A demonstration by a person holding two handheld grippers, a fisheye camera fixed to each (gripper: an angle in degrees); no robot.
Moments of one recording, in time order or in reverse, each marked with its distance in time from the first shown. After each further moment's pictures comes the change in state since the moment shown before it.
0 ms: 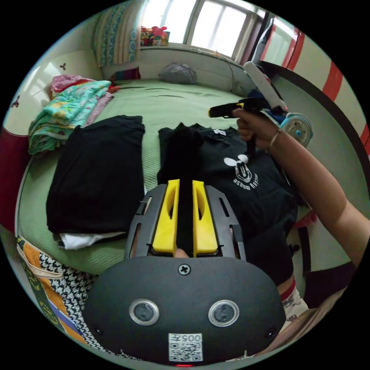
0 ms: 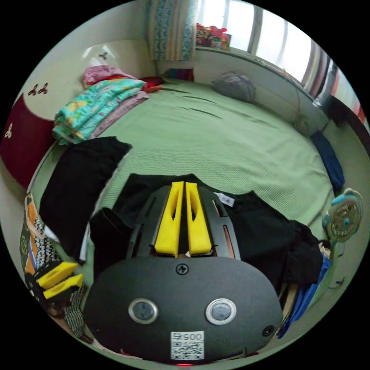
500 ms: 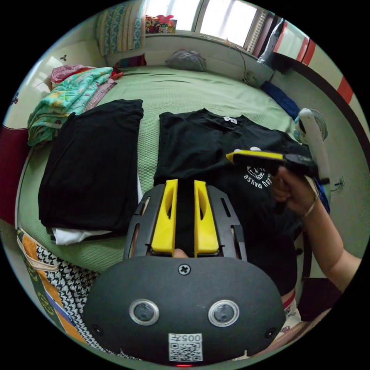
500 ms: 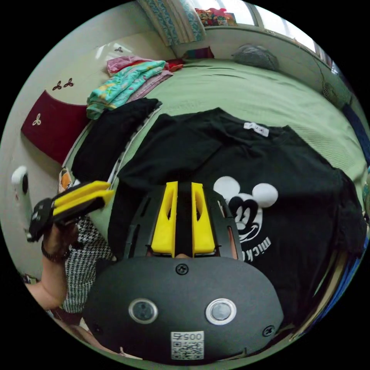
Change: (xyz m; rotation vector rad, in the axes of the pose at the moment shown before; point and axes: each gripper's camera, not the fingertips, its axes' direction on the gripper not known) left arm 0.016 -0.046 0.063 -0.072 -0.070 -0.074; right arm 0.043 0.111 0.002 -0.096 -0.358 -0.046
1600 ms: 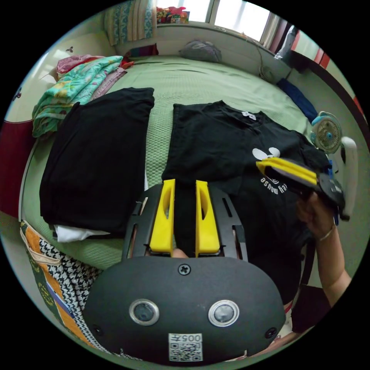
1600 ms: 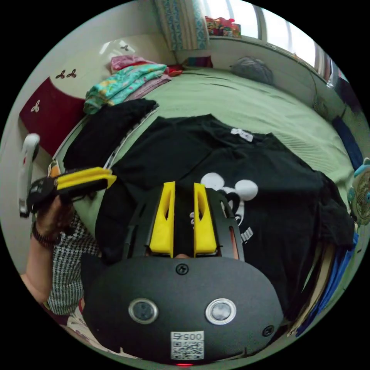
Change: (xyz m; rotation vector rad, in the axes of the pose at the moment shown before) left arm 0.108 -0.044 0.087 -0.033 -0.029 -0.023; right arm 0.048 0.063 -0.077 0.054 0.148 -0.003
